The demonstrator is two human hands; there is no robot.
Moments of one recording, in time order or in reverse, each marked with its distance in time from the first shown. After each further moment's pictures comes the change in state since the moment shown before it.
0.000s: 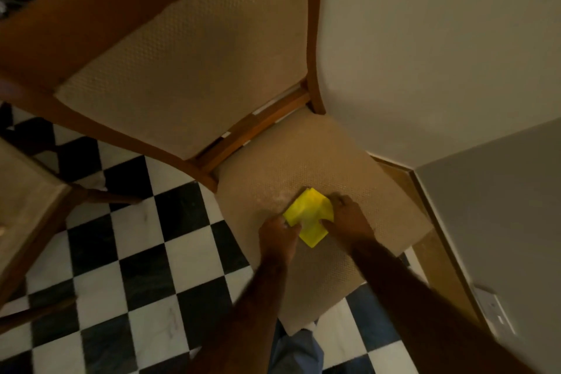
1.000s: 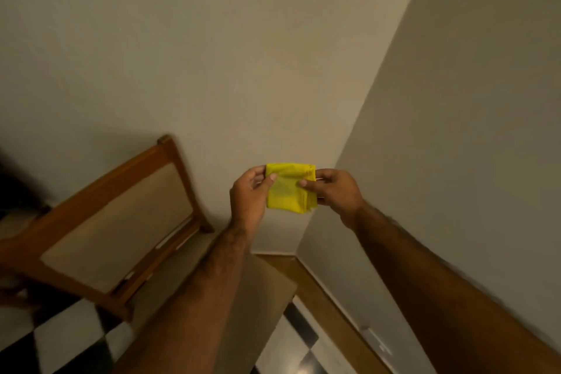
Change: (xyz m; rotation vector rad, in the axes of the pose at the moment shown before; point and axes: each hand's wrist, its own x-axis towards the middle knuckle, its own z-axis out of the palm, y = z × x) left_hand -0.267 0.354 -0.097 -0.671 -0.074 0.767; right_hand -0.335 -0.010 -0.373 0.954 0.655 -0.084
